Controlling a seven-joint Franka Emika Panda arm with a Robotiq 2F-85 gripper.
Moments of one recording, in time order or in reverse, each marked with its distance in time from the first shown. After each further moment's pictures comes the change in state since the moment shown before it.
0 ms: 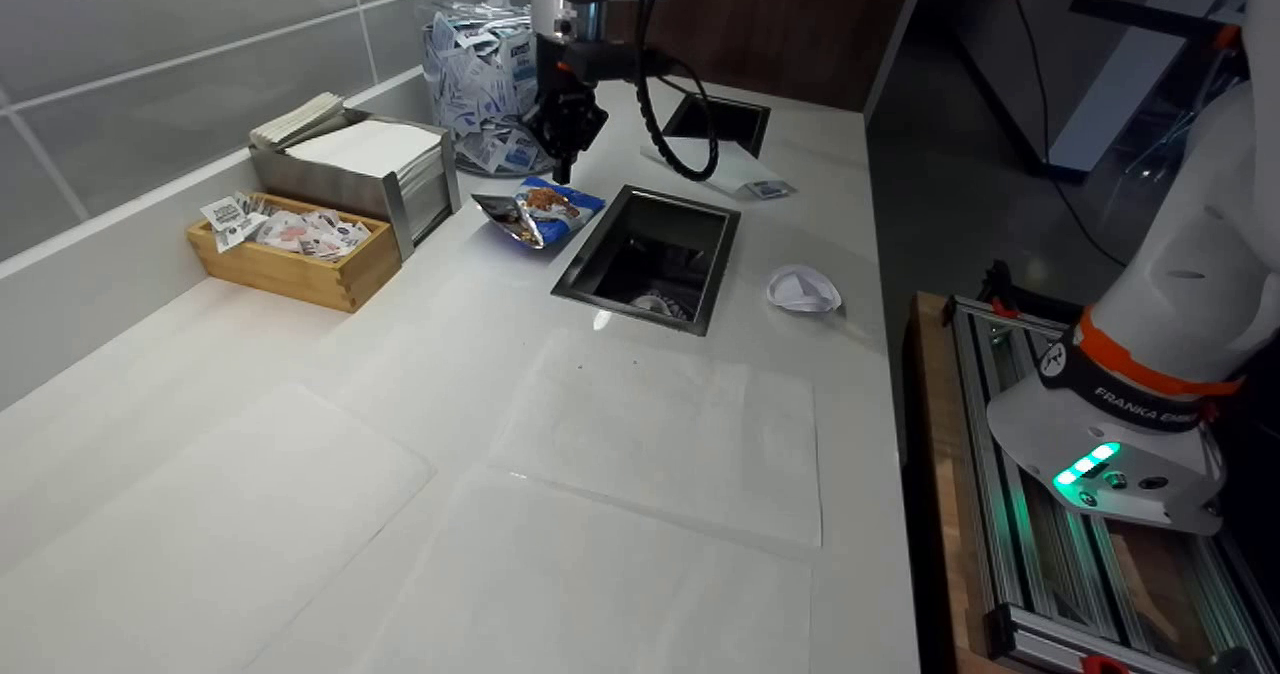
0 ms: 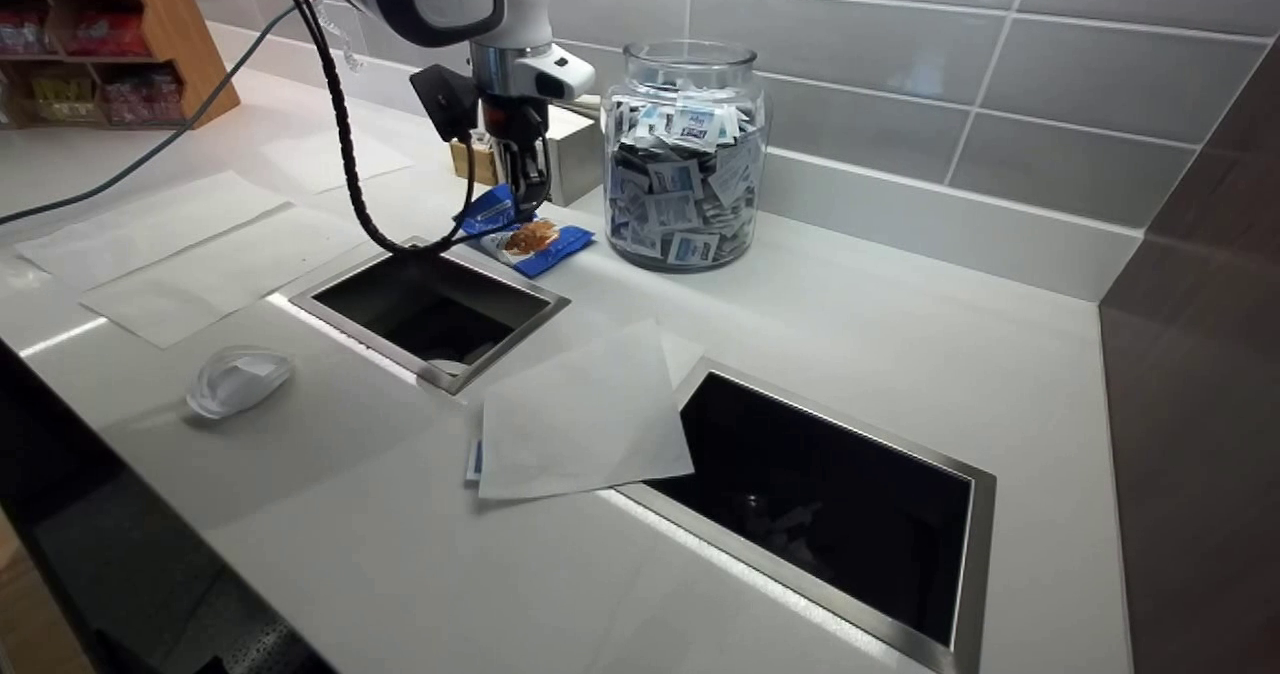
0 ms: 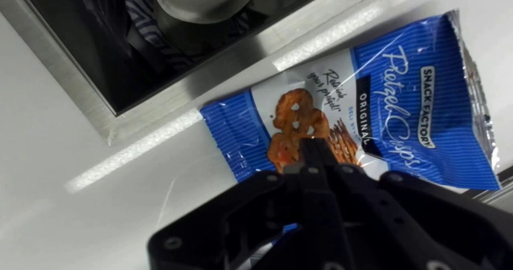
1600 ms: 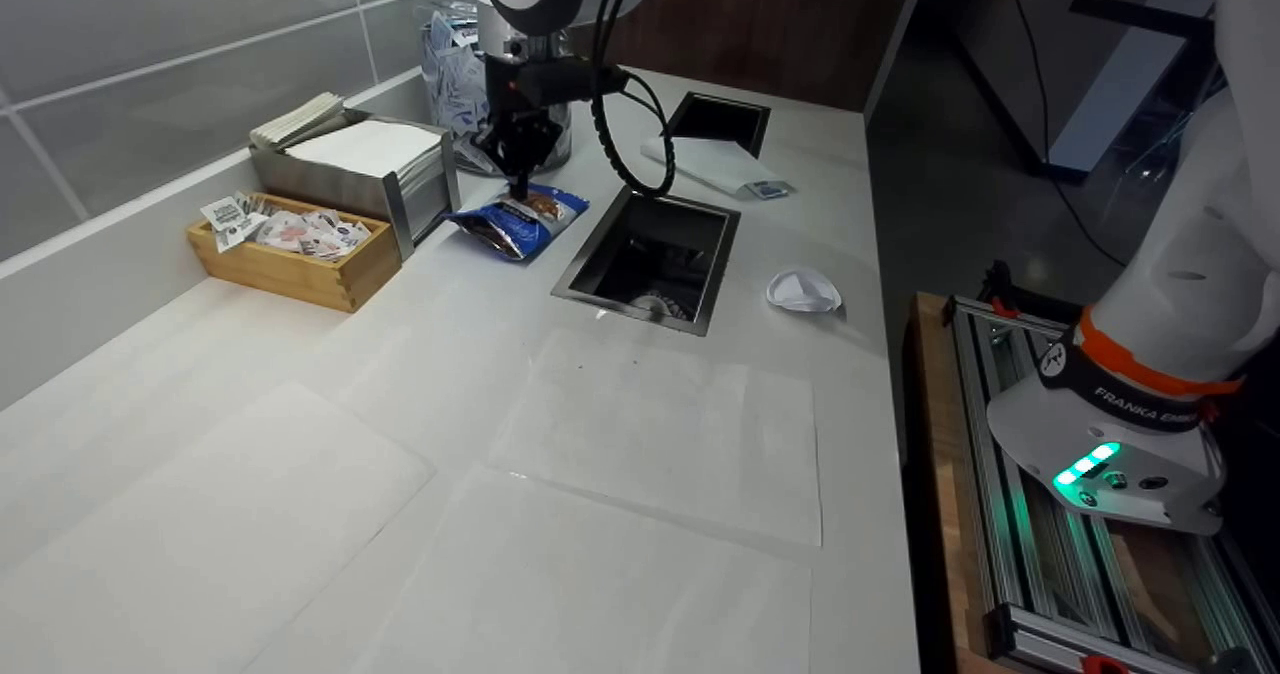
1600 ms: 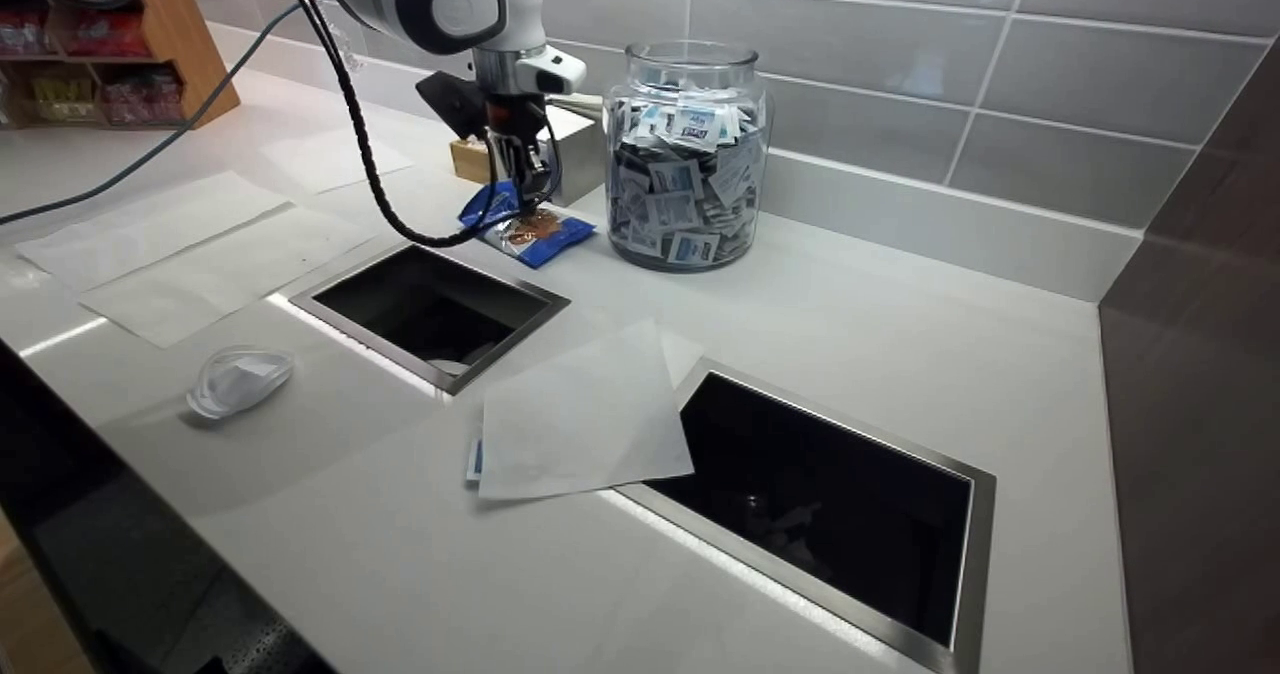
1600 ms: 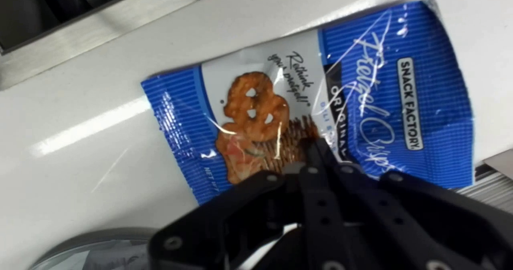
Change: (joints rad) arm 0.050 0.114 0.028 0.144 -0.056 0.006 0.002
